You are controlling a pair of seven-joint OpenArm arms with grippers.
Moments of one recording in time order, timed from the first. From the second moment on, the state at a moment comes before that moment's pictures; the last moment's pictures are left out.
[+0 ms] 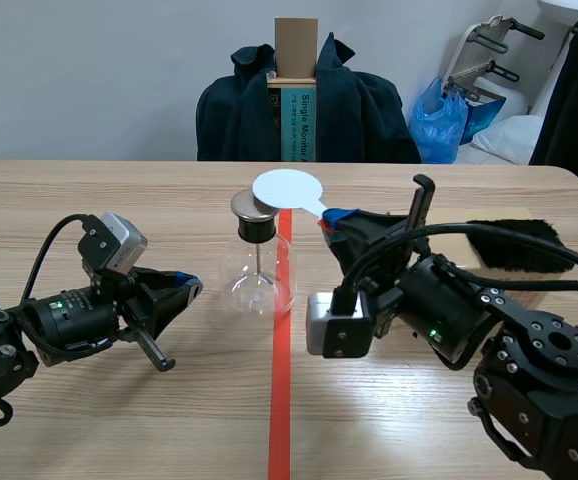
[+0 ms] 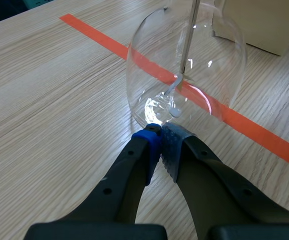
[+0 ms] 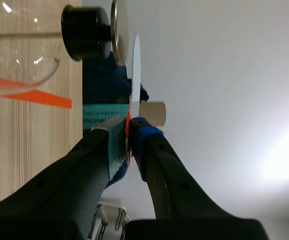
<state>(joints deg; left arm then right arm) -8.8 -21.9 20.5 50.8 2.3 -35.0 -29.4 -5.2 17.2 -19.2 77.2 -72.4 -22.4 27.1</state>
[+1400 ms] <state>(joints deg) 10.1 -32.3 16.4 79.7 0.1 -35.2 -28.5 -15.2 27.3 -19.0 77.0 -63.5 -32.8 5.4</state>
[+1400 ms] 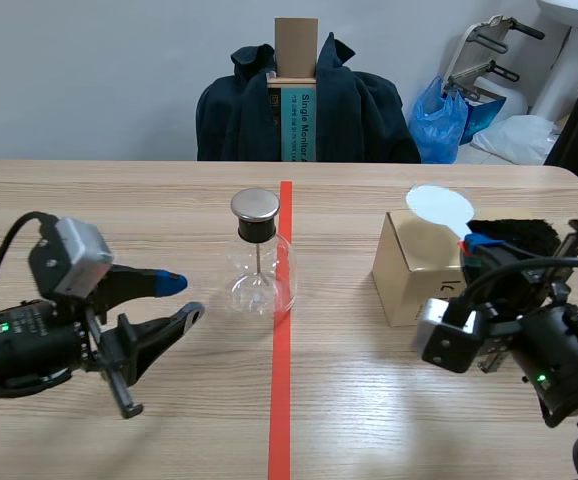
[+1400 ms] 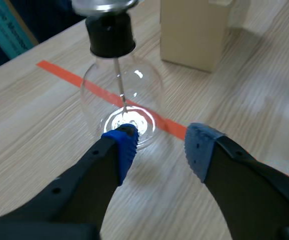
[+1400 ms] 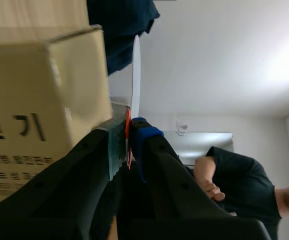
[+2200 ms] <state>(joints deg) 57.2 -41.0 -11.6 119.0 -7.0 -35.1 -27.7 -15.6 24.7 -19.0 71.4 -61.9 -38.1 8.5</state>
